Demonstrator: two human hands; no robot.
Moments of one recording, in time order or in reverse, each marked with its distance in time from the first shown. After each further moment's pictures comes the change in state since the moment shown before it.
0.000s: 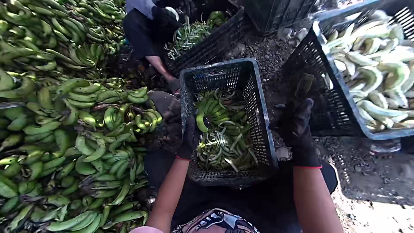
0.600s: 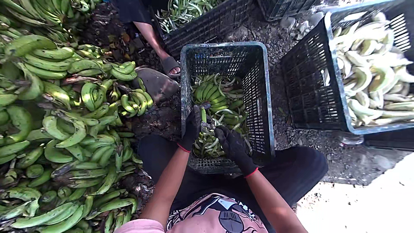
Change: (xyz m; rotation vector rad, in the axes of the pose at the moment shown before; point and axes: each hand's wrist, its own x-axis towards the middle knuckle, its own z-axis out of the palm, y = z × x) left_hand -0.010 -0.035 -0.017 0.130 -0.005 -0.195; right_hand -0.072 0.026 0.151 -0.632 -0.480 0.100
